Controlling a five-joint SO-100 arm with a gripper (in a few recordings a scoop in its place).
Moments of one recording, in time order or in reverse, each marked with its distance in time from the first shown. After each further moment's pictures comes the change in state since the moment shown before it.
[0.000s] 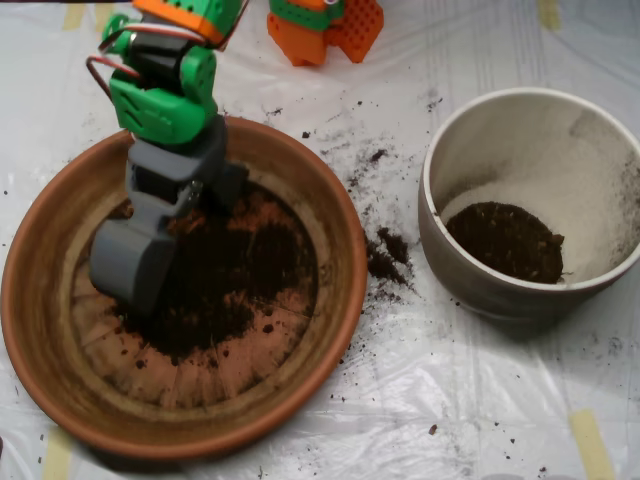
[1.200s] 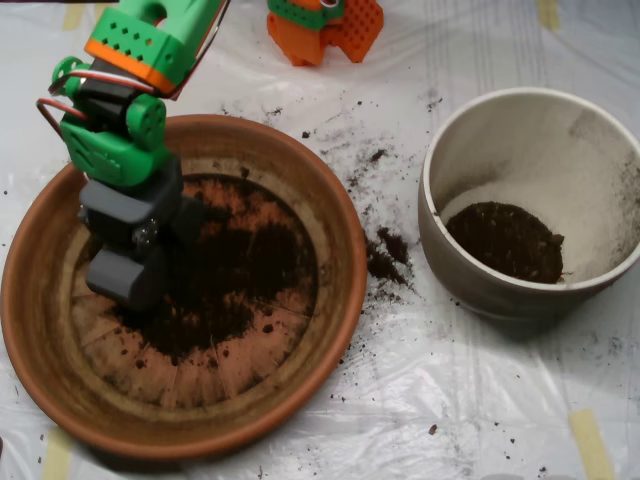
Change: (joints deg) arm 3.0 -16.3 -20.9 1.6 -5.8
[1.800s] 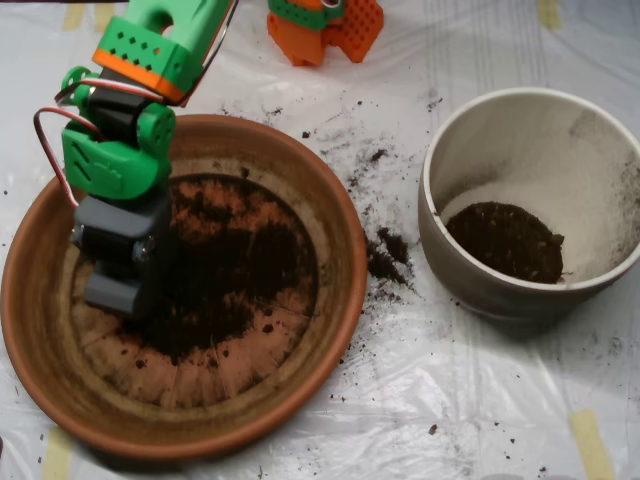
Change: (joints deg) arm -1.4 -0.5 2.2 -14.5 -8.4
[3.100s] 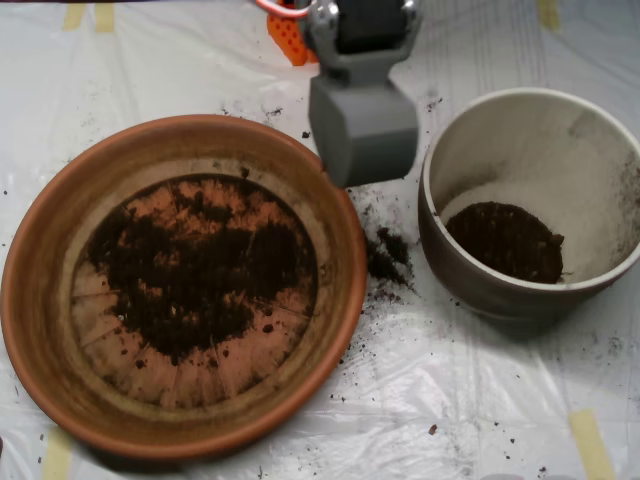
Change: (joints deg) arm -39.2 45.3 -3.5 29.5 6.2
